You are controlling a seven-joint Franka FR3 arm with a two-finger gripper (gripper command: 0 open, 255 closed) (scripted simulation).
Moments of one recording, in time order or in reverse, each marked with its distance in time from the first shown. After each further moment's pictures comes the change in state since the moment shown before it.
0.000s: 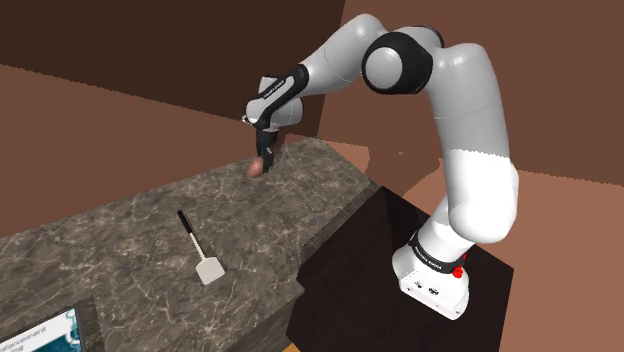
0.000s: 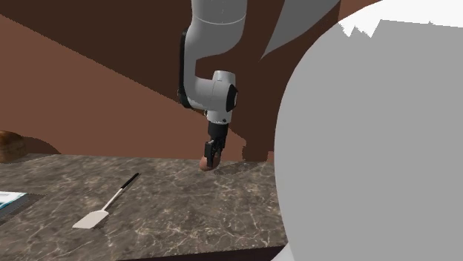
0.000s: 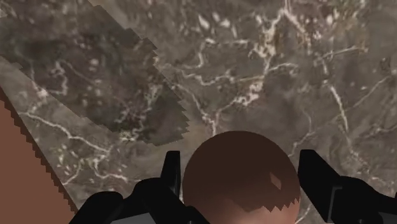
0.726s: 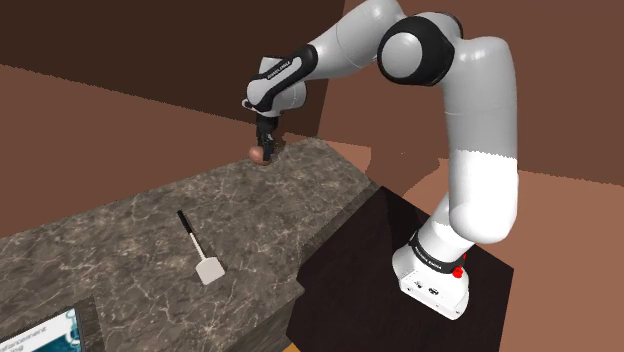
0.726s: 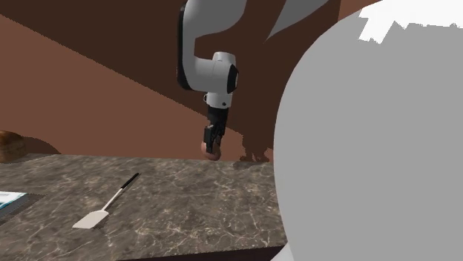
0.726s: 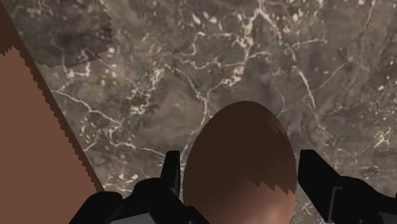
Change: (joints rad) arm 0.009 -0.111 -0.015 -0.017 -0.020 -0.093 0.024
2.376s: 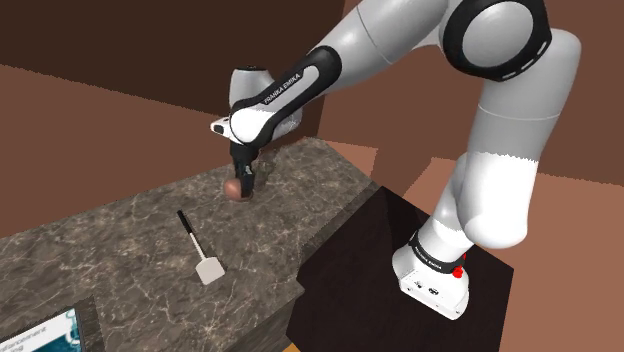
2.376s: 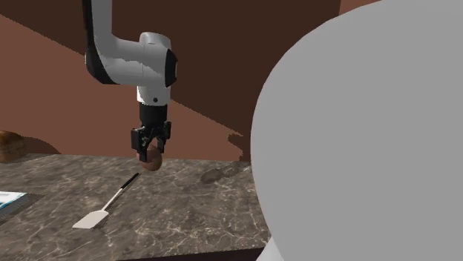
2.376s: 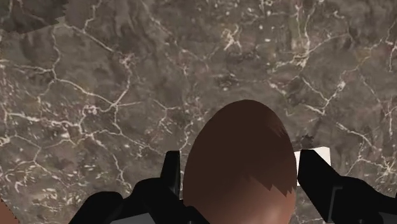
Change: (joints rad) arm 0.270 -0.282 0.090 -0.356 -0.022 0.131 0.347
